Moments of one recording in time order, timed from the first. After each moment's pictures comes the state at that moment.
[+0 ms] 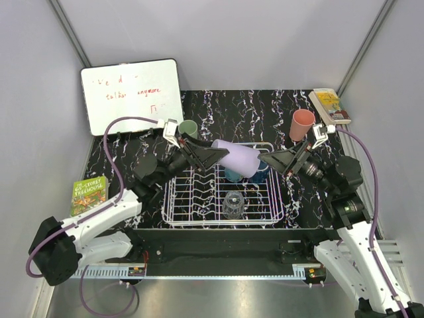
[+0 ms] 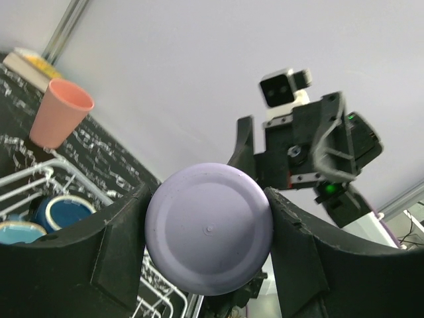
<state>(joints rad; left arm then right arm) -0.75 1.05 0.63 0.74 0.28 -0.86 0.28 0.60 0.74 -0.03 -0.62 1.05</state>
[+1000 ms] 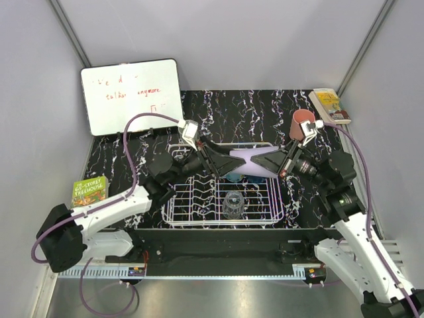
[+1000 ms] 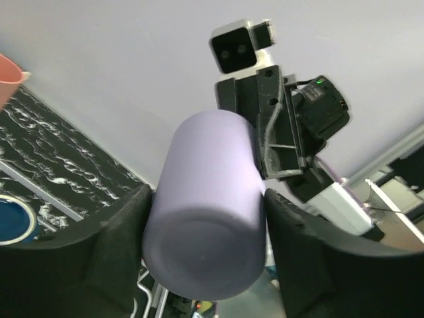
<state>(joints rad) -0.86 1.18 0.71 0.79 0.33 -0.89 0.35 0.68 0.73 0.10 -0.69 1.10</state>
